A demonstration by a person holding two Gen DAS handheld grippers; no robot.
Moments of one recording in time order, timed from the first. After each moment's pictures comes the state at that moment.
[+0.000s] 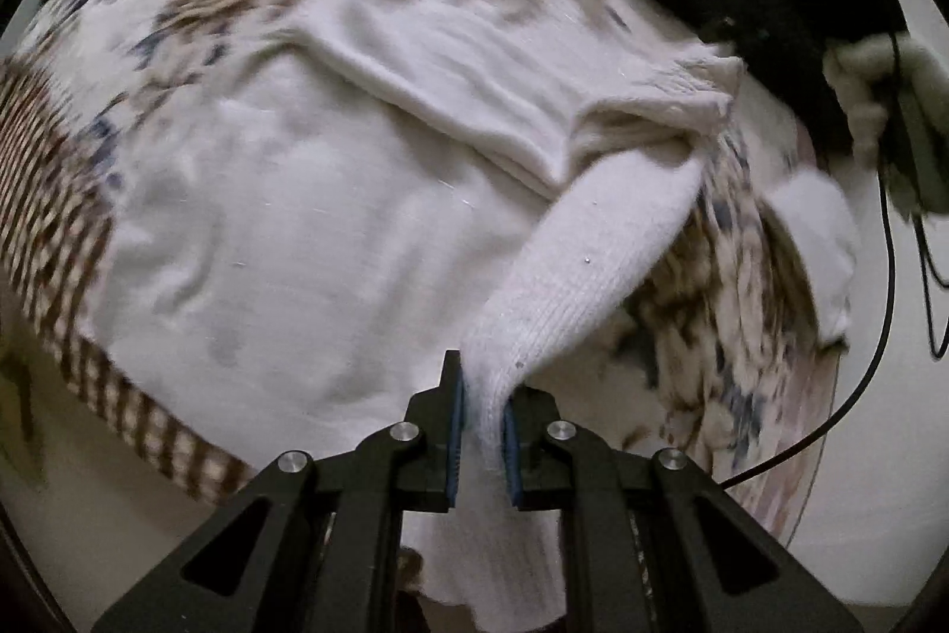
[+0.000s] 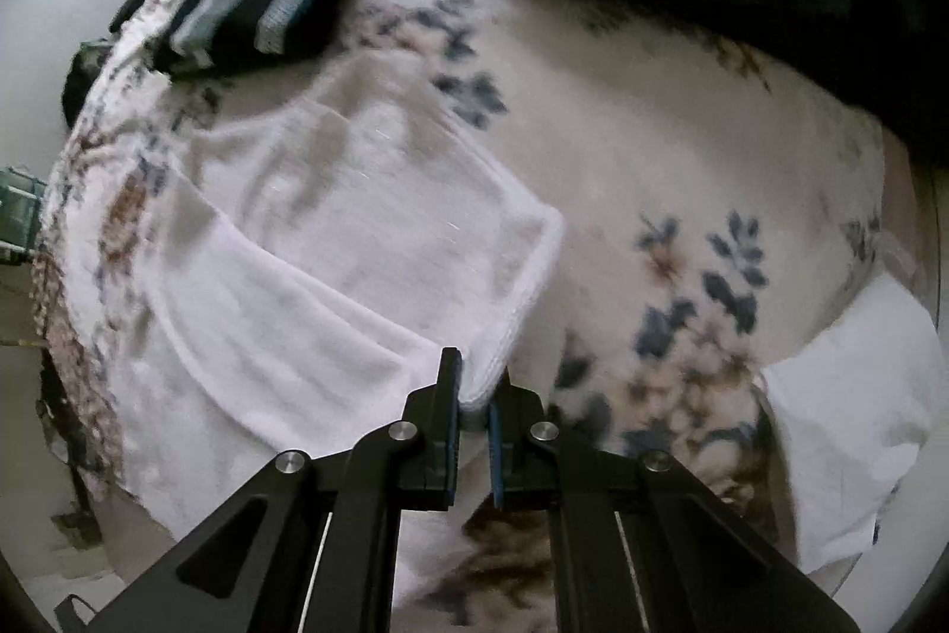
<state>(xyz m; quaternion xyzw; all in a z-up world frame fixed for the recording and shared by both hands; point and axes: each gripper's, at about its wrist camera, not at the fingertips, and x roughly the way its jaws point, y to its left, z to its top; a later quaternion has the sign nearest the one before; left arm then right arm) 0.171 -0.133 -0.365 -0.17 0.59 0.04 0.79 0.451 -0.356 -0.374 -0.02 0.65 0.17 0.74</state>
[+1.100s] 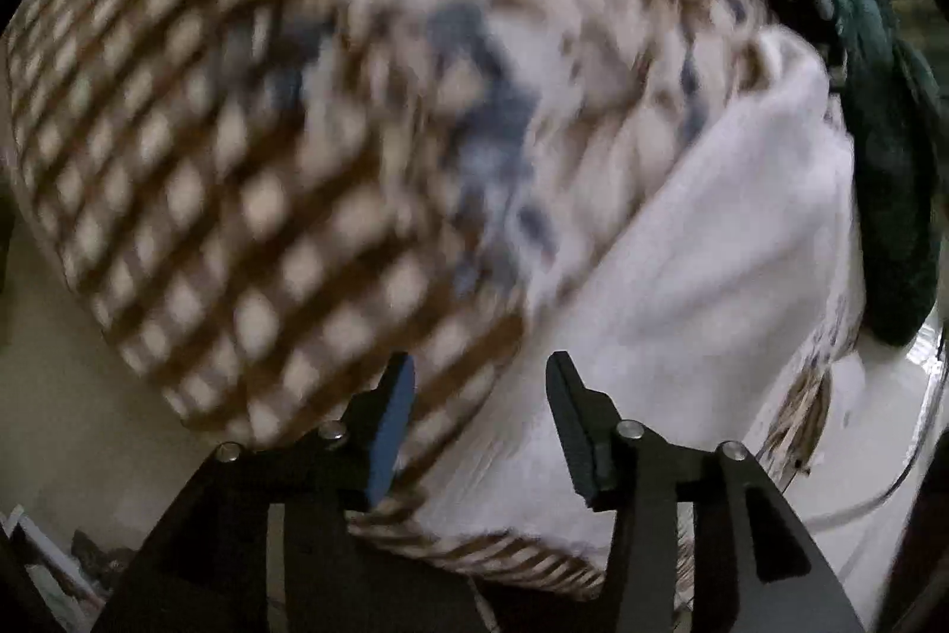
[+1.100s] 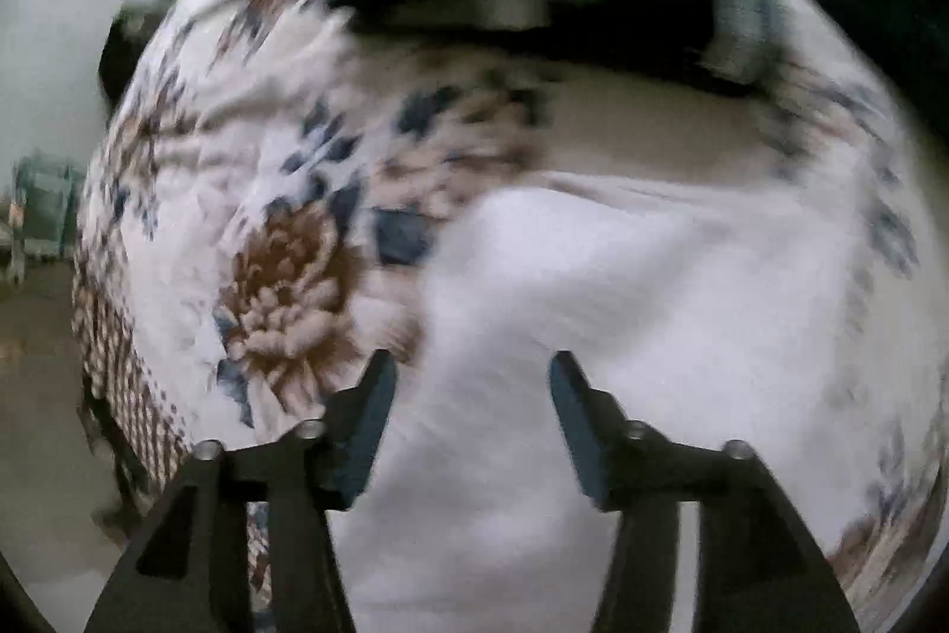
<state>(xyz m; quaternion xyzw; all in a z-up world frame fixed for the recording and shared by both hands) 0.166 0.208 -0.446 -0.35 0.65 0.10 0.67 0.471 -0.045 -0.402 0.02 0.68 0.19 0.71</state>
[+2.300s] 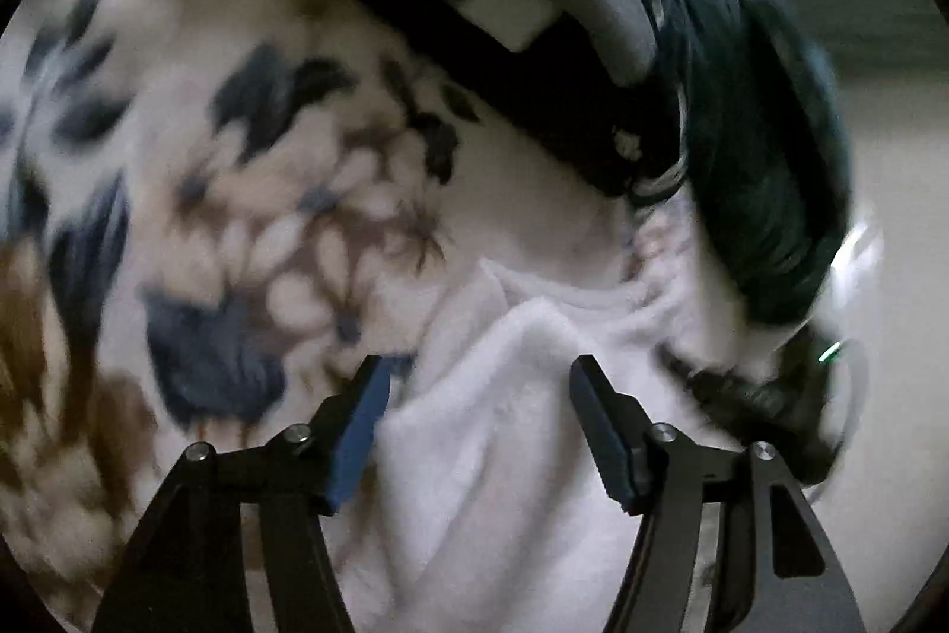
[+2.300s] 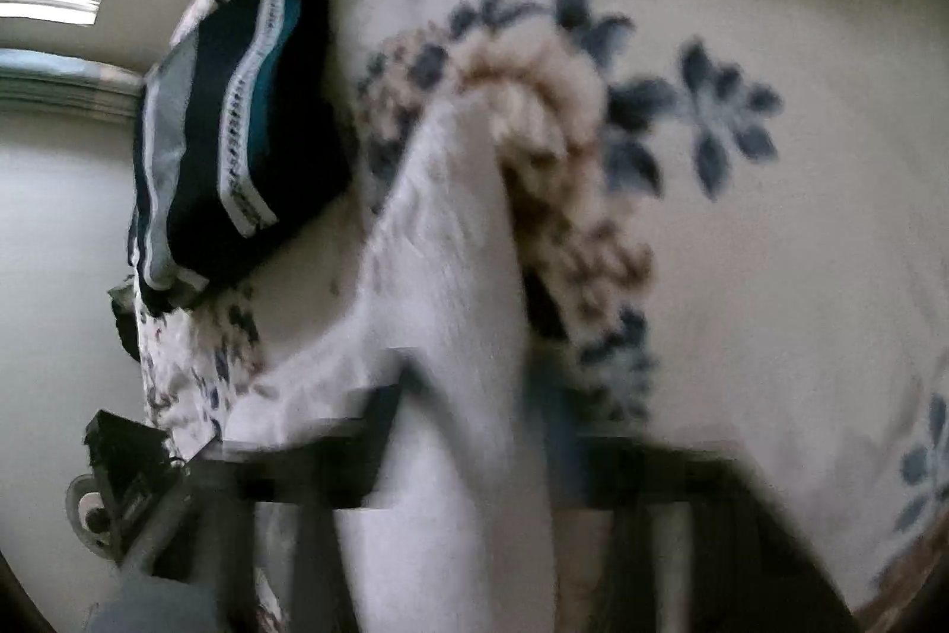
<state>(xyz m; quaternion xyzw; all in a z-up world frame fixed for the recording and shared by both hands) 0.524 0.121 -0.478 -0.30 0.60 -0.12 0.73 0.560 -0.237 -0.508 0.24 0.64 0.07 0.73</state>
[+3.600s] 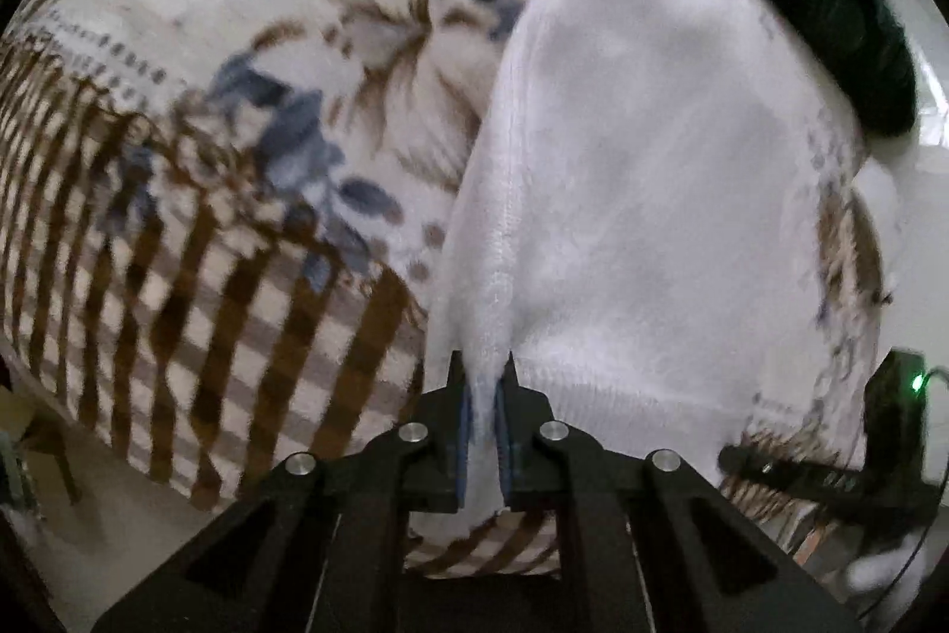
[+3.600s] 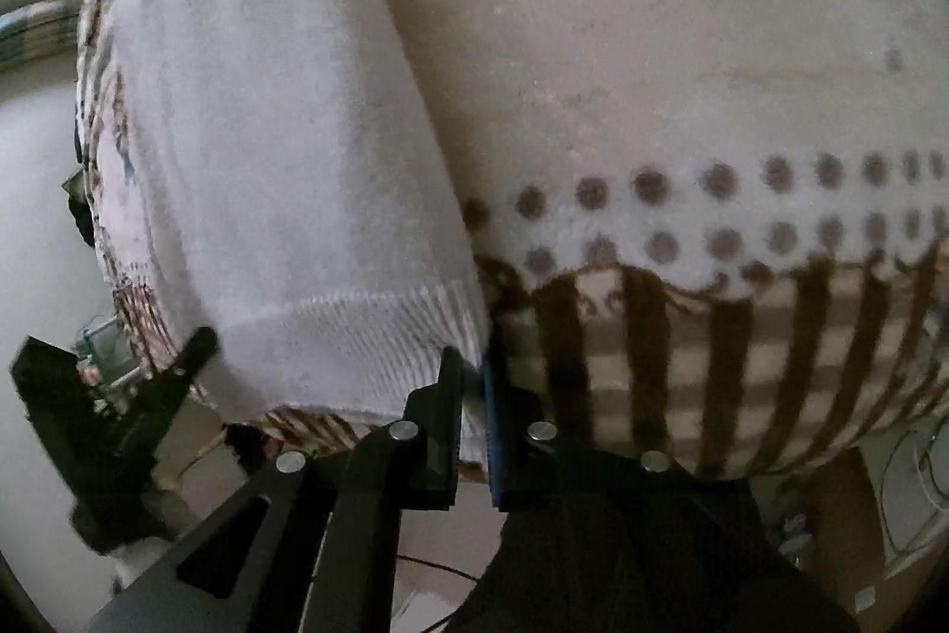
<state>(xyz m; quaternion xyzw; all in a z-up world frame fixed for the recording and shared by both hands) 0.176 0.119 -0.422 -0.16 0.65 -0.01 0.74 0.081 -0.197 -0.510 0.27 0.77 0.06 0.58</state>
